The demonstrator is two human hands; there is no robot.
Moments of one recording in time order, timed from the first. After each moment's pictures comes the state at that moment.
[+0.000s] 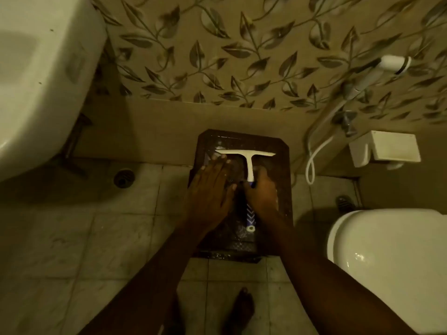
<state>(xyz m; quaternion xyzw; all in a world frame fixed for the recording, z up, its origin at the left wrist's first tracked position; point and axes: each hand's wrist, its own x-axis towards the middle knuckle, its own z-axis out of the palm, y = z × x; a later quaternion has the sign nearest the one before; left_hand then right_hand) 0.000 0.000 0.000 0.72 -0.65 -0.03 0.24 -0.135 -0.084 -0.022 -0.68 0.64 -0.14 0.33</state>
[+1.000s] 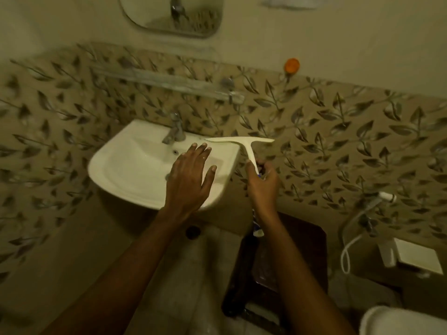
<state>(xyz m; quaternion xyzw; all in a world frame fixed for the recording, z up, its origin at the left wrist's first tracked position) 0.194 0.187 0.373 0.75 -0.54 0.21 0.31 0.055 0.095 0.389 -0.58 0.43 -0.46 0.52</state>
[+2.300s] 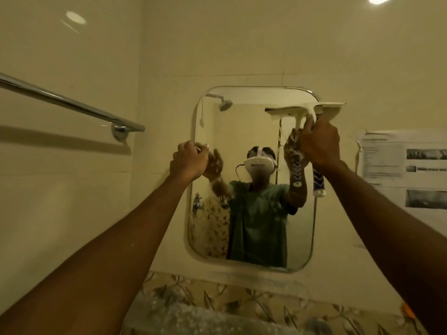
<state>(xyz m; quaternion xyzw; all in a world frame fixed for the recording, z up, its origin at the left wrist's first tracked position) 0.681 -0.002 0.814 0.72 -0.42 0.19 0.51 0.419 -0.122 0.867 -0.66 0.32 -0.68 0.00</state>
